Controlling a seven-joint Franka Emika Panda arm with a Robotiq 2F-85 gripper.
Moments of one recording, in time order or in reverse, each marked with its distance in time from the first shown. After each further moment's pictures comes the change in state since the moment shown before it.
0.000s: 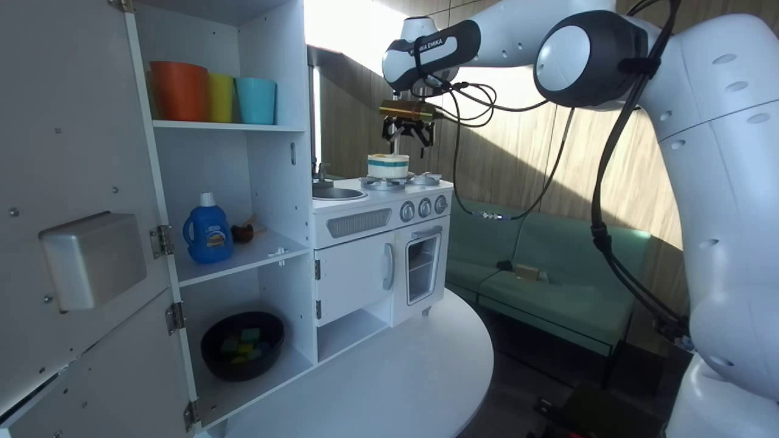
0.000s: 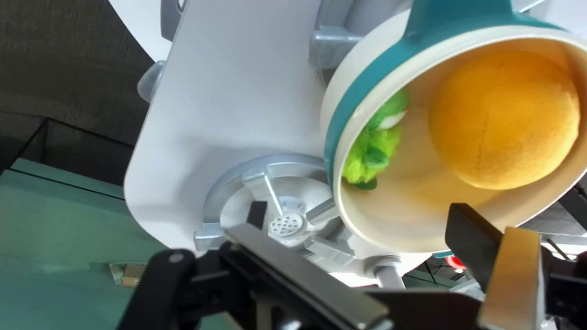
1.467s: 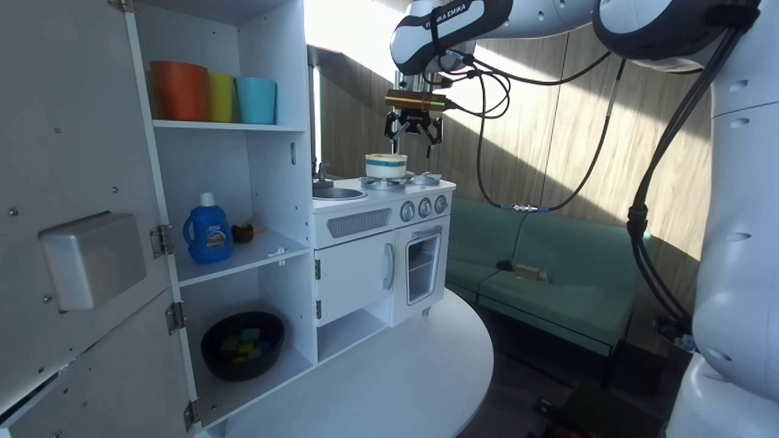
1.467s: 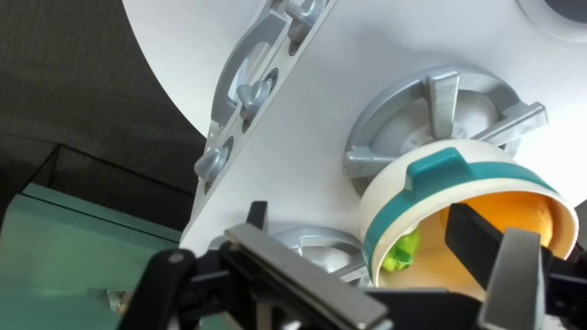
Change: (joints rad) arm 0.018 -0.237 0.036 -0.304 0.009 0.005 -0.004
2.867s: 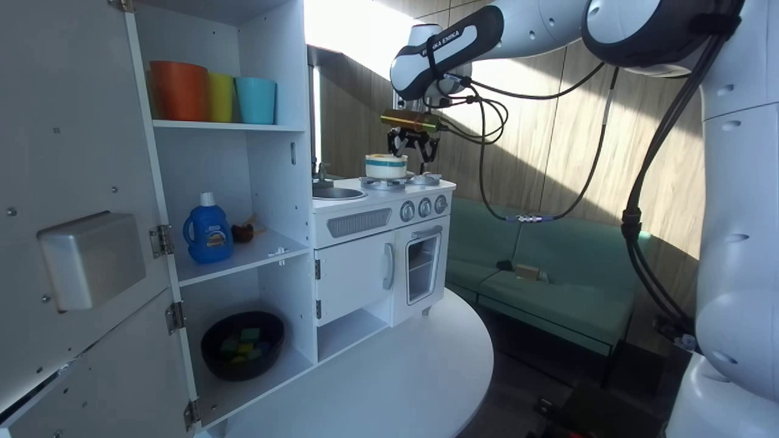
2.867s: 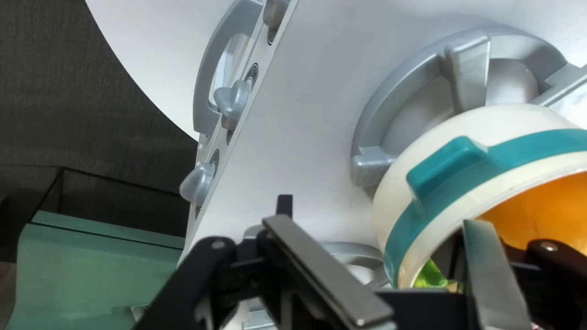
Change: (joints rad) arm 0.024 0.035 -0.049 -0.067 0.000 0.132 0.126
